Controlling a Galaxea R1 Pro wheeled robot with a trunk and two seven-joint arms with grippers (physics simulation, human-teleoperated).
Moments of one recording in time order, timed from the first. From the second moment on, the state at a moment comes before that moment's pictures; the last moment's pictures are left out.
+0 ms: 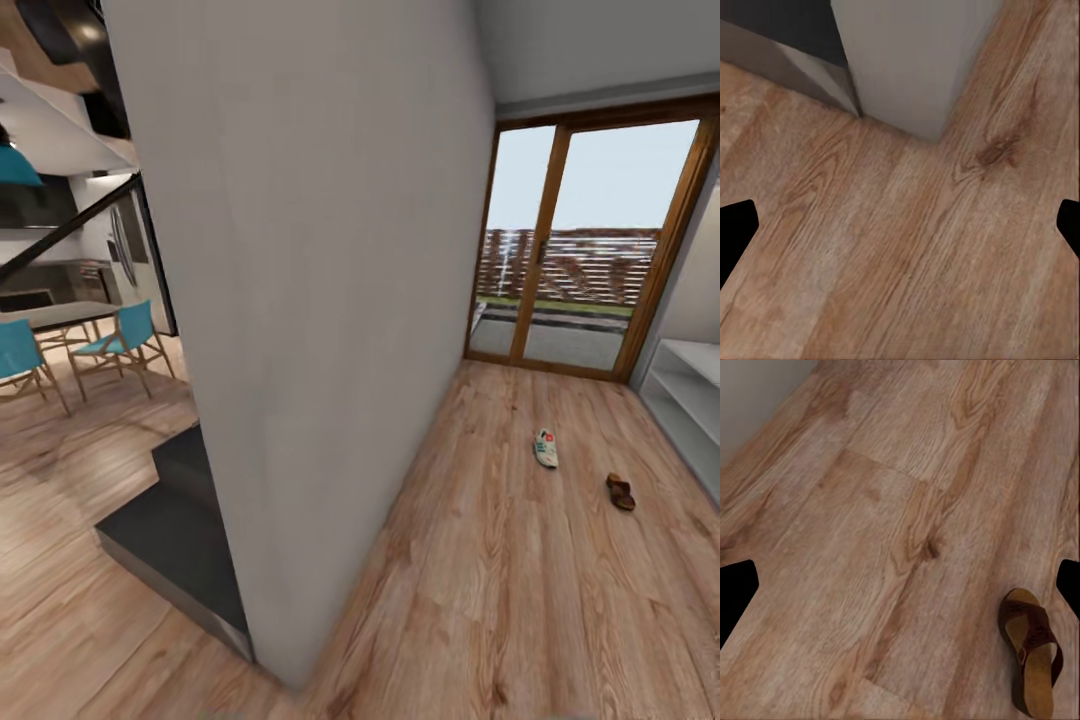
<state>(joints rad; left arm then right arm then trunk) -0.20 0.03 -0.02 -0.39 0.00 -0.17 -0.01 -0.10 -0.09 -0.02 -0.56 0.00 -0.25 -0.01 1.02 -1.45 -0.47</state>
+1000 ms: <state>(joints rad) -0.20 0.03 -0.01 -0.39 0.00 -0.18 -0.01 -0.10 -0.09 -0.02 -0.56 0.00 -0.25 -0.01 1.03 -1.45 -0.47</state>
